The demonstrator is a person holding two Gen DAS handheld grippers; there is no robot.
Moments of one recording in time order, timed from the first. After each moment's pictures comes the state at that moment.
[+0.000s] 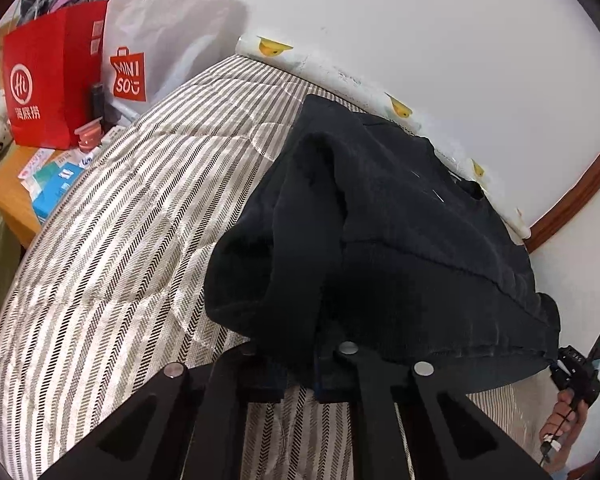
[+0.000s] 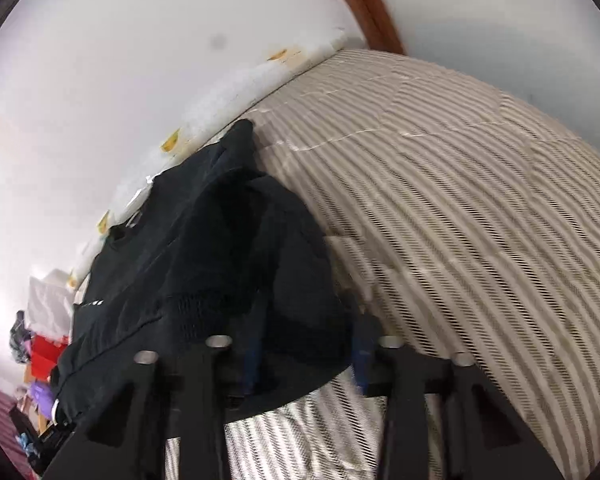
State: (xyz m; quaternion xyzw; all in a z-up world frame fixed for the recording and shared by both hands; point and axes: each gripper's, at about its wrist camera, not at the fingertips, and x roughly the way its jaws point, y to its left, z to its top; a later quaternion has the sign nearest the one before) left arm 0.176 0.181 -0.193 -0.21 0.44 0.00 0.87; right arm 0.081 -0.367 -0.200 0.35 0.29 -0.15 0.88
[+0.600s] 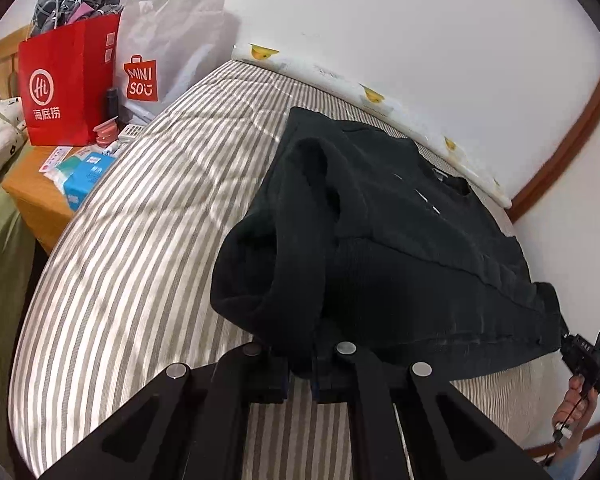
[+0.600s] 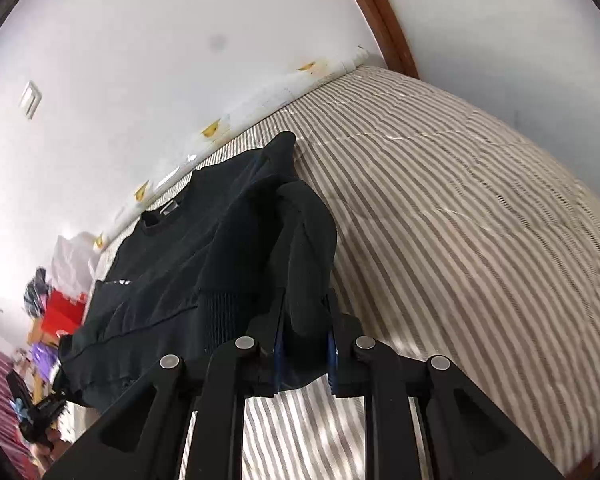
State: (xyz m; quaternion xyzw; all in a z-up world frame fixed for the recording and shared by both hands) left arm 0.089 0.175 -0.176 -0.19 0.44 -0.03 0.88; right arm -0.013 -0.342 -0.178 0.31 0.28 -0.11 0.90
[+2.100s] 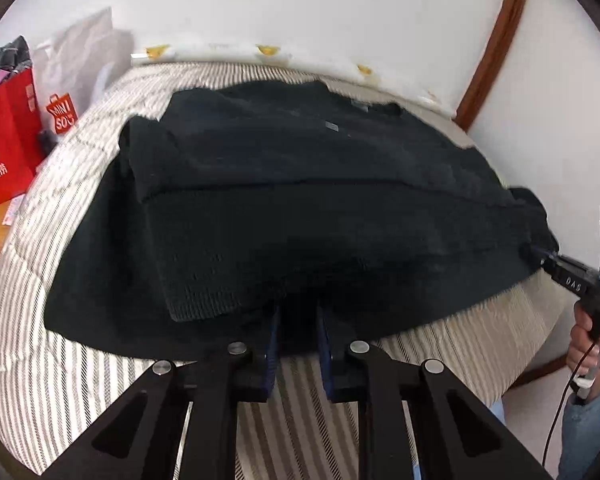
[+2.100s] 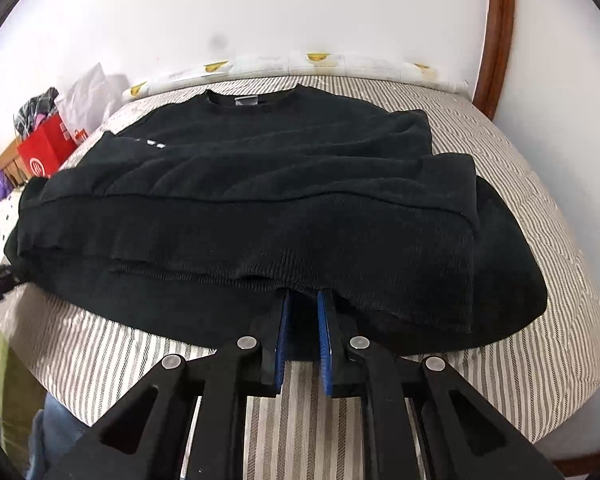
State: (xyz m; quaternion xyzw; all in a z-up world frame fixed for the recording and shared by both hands) left arm 0.053 0.083 -0.177 -0.07 0.44 -0.12 0.89; right arm -0.016 -0.207 -0.190 0.06 0.35 -0.08 0.93
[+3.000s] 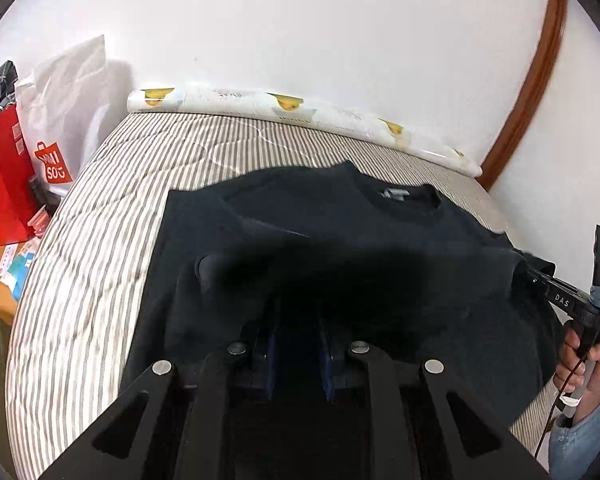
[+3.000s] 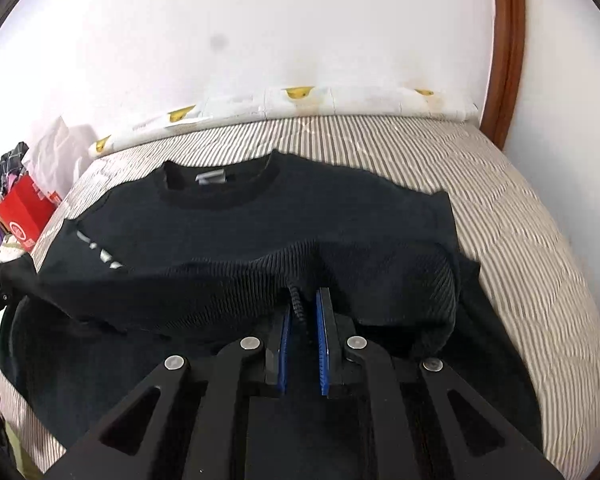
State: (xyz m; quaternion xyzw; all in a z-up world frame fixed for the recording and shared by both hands) left arm 0.183 0.103 -0.144 -0.09 0.41 -0.10 0.90; right arm 0.110 -0.247 -0.140 0.08 0.33 -0.10 0.94
